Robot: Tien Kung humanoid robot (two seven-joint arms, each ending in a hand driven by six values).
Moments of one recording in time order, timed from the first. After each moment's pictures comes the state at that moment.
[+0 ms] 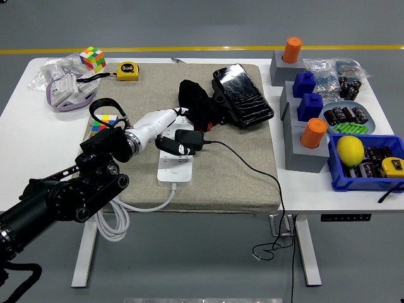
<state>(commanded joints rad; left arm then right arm) -0.73 0.13 -0.69 -0.90 1.76 0.04 0.14 0.01 -0.27 1.47 0.31 -1.05 0.05 -0.14</state>
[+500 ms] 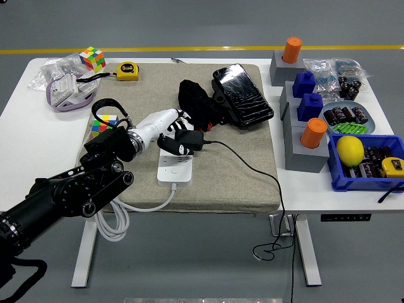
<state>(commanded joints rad) -0.75 0.10 -0.66 -0.85 1.68 0.10 0.09 0.01 -0.27 1.47 0.31 -1.05 0.05 -0.14</state>
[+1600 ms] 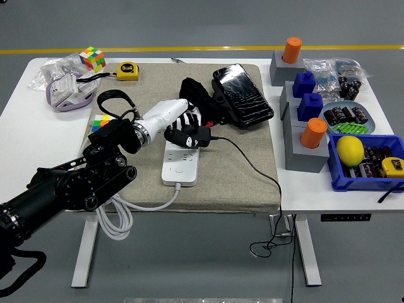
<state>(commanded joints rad) -0.80 0.11 -0.61 -0.85 1.72 0.12 0.02 0.01 -0.28 1.47 0.31 -1.05 0.05 -0.14</state>
